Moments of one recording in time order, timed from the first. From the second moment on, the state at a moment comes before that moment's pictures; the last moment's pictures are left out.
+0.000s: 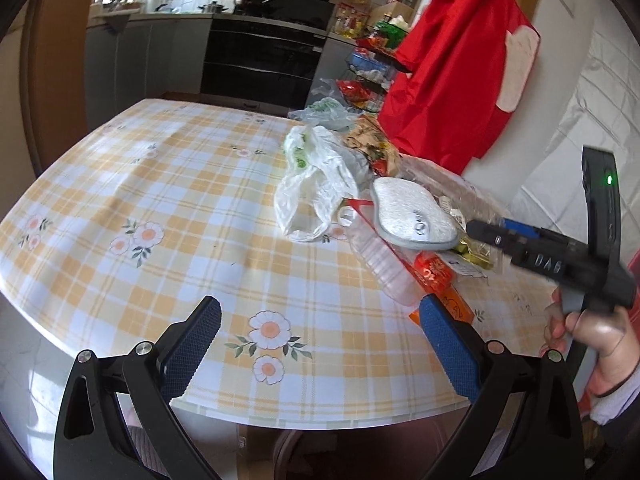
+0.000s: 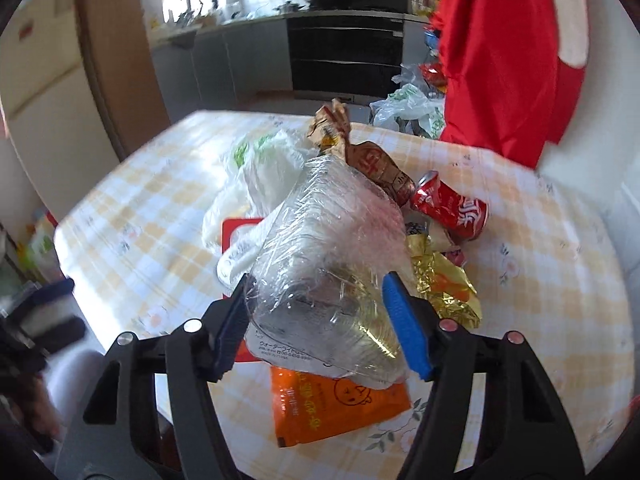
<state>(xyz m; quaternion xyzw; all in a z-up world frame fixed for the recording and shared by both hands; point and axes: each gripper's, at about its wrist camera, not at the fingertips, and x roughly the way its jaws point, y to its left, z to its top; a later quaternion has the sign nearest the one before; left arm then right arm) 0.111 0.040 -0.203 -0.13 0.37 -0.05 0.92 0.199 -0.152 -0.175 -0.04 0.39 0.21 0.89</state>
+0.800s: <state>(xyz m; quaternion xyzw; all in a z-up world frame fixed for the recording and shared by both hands) 0.186 -0.036 -0.190 -0.03 0.39 -0.13 0.91 0.184 -0.273 -0.179 0.21 0.35 0.17 0.90</state>
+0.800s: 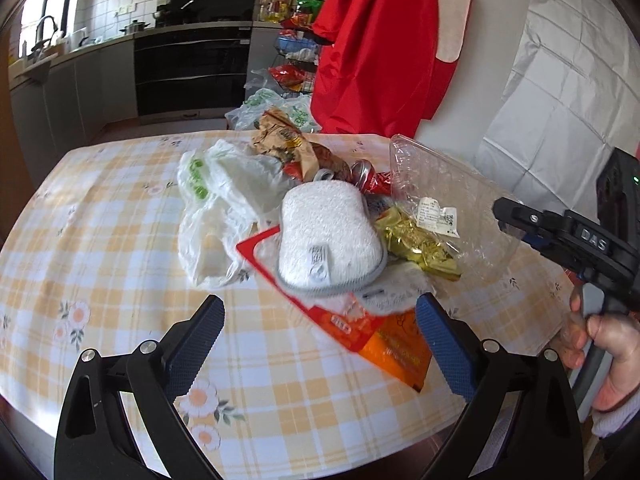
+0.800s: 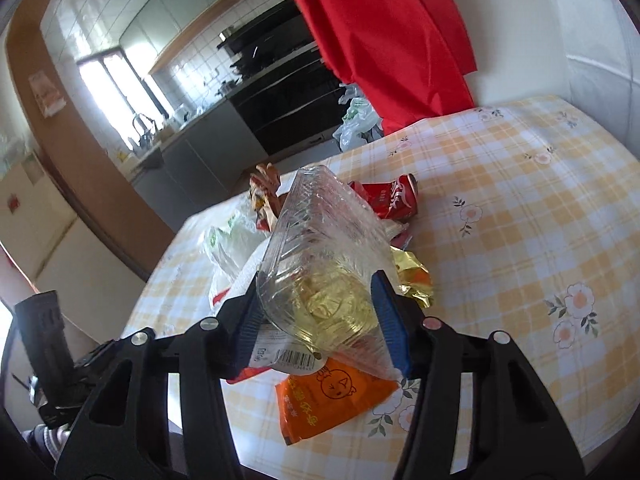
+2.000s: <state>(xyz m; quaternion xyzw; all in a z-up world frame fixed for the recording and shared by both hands) 0.191 -0.028 -0.122 0.01 0.35 -0.11 0.93 0.135 -0.332 -0.153 0.26 0.28 0.11 0.92</state>
